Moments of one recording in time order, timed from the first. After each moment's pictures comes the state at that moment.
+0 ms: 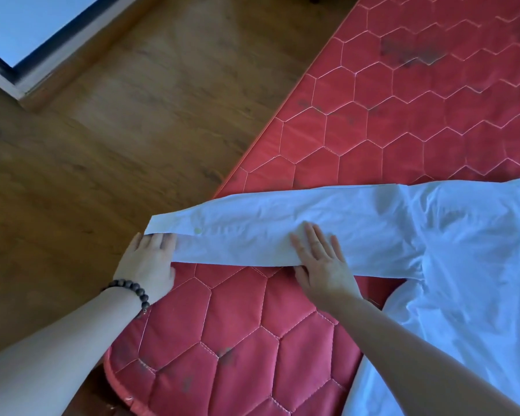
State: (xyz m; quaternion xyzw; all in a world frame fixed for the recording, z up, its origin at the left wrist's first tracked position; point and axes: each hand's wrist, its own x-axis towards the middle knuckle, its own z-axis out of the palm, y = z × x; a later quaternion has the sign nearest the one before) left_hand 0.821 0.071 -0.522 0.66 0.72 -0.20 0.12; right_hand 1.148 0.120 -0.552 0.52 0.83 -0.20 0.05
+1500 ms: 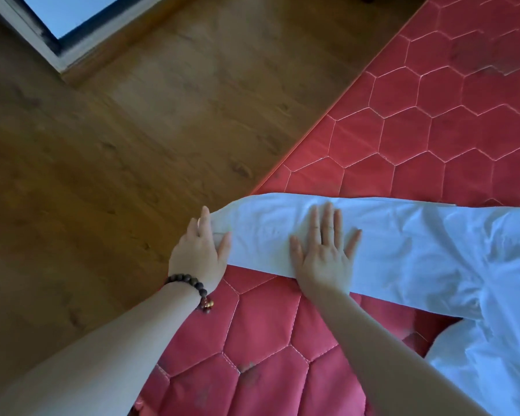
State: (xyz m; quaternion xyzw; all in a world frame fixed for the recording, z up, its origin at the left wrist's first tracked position) left_hand 0.853 0.080 -0.565 0.48 0.84 0.04 0.23; right_hand 1.059 0.142 -0.585 0.63 0.76 -0.14 0.01
